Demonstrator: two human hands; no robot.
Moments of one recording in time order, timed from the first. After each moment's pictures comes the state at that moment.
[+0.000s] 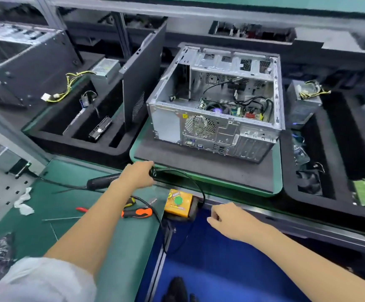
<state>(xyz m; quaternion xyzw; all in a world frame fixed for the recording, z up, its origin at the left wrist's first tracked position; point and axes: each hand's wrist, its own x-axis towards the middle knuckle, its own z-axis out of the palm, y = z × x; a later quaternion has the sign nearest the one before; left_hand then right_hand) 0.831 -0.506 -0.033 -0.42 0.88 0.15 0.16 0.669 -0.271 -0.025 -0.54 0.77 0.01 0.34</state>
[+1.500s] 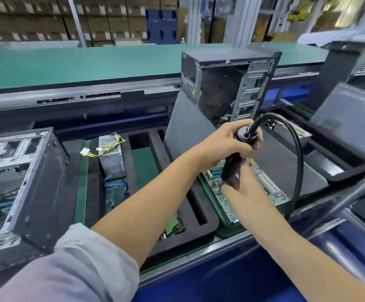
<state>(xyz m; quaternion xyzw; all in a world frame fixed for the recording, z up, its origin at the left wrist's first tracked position) 0.281 -0.064 0.185 0.21 0.71 0.68 0.04 0.350 0.049 0.156 -0.16 0.84 -0.51 0.10</state>
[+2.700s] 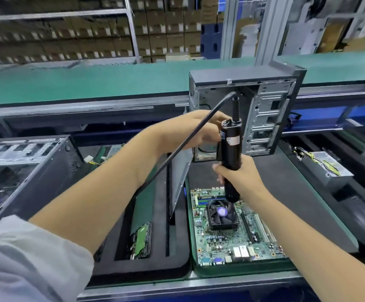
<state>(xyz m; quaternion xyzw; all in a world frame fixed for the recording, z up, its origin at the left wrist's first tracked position) 0.167 -0.063 0.230 0.10 0.76 0.64 0.08 0.122 0.104 0.134 -0.29 0.67 -0.66 0.16</state>
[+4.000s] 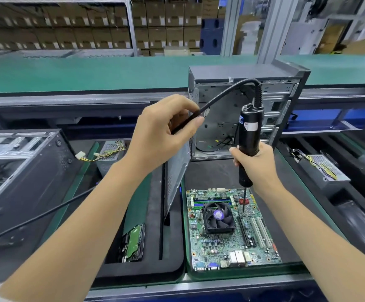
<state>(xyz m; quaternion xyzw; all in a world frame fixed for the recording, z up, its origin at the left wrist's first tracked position) 0.233 -0.053 0.236 0.04 0.86 0.25 -0.44 0.069 0.104 0.134 -0.26 0.68 -0.68 0.03</state>
